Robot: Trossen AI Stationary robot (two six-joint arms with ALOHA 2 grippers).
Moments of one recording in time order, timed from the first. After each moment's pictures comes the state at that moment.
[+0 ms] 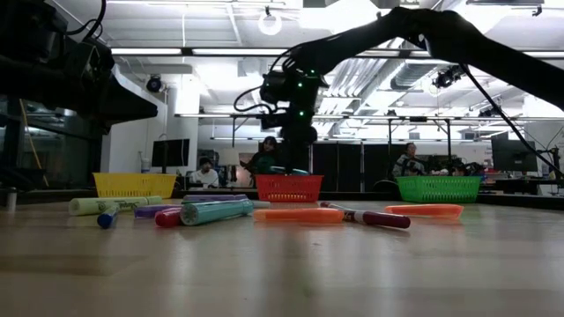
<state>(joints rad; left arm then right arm) 0.17 0.15 0.02 0.01 -0.17 -0.24 -0.55 2.41 2.24 -1.06 0.03 -0.63</state>
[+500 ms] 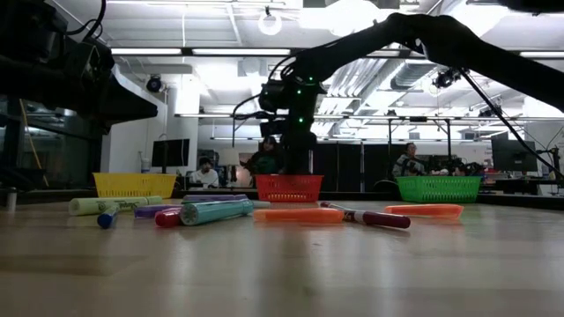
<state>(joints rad) 0.17 0.15 0.02 0.01 -0.17 -0.24 -0.55 2.44 2.24 -1.07 -0.01 -0.60</state>
